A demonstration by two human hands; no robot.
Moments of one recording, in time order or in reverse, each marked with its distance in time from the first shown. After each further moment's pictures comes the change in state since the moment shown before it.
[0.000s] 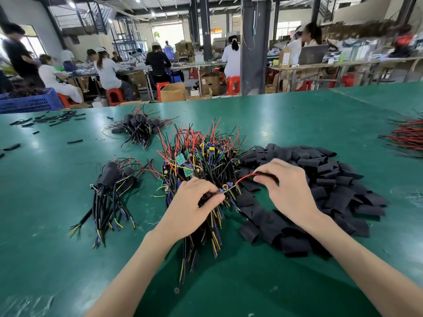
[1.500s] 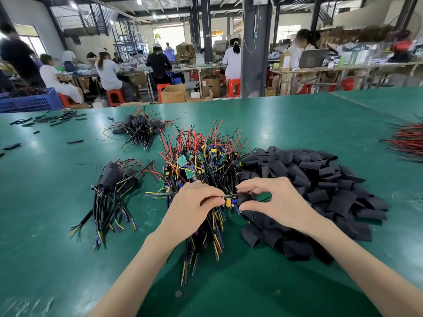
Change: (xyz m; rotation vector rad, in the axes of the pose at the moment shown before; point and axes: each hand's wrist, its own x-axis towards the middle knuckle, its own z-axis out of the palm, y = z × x) left_hand 0.003 0.002 -0.002 -0.050 0.028 0.021; right_hand -0.008 0.001 0.004 0.256 -0.374 0.070
